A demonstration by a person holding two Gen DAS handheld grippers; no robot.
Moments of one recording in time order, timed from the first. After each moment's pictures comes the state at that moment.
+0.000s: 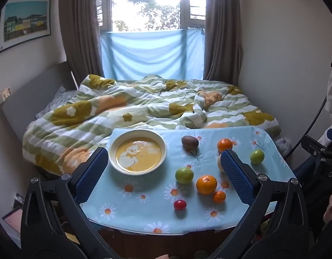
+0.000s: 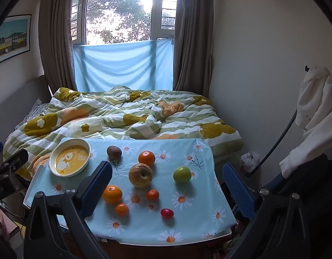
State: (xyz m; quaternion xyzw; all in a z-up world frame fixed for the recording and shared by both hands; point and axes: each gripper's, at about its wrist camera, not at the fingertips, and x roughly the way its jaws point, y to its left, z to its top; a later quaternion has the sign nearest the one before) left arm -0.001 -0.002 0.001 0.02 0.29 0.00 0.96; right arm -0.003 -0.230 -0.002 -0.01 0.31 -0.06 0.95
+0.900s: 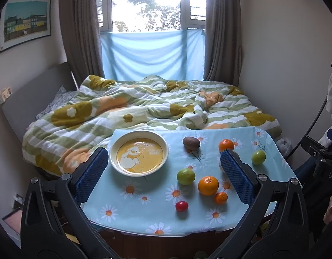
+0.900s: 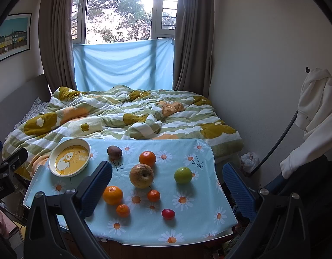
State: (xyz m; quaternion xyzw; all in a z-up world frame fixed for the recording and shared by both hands) left arm 0.002 0.006 -0.003 0.01 0.29 -0.01 0.96; right arm -0.001 -0.226 -0.003 -0.01 0.31 -0.06 0.95
